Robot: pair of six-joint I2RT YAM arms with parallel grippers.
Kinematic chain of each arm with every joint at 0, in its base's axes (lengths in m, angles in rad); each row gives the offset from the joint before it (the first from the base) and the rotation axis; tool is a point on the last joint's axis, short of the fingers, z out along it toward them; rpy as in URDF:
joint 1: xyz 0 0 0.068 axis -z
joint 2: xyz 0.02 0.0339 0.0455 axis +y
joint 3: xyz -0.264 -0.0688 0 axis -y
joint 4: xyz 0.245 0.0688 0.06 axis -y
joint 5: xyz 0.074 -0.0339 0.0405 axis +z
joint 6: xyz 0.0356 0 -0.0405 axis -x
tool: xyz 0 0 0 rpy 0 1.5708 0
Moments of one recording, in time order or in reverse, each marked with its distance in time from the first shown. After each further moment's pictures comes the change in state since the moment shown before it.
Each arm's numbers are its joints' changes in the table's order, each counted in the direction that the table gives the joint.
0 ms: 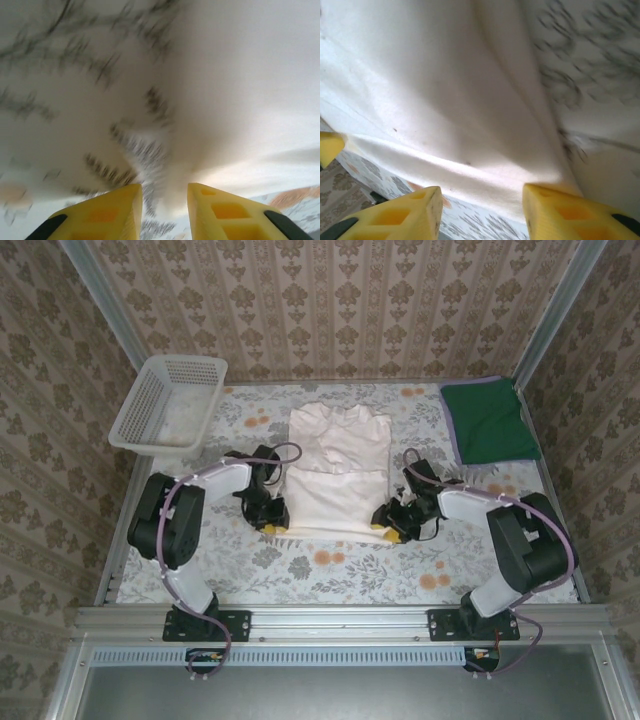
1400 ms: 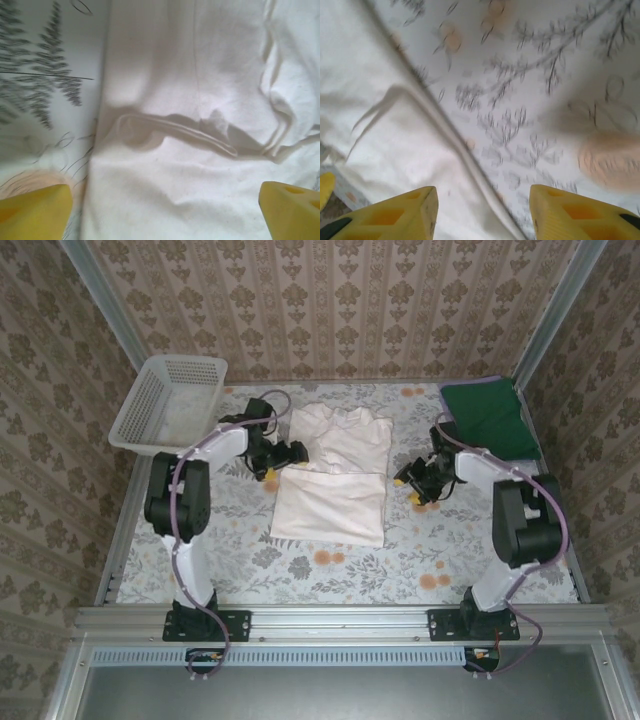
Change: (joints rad) left arm -0.116 0.186 0.387 0.204 -0.064 0.124; right arm 0.218 0.116 0.291 -0.124 -0.109 -0.044
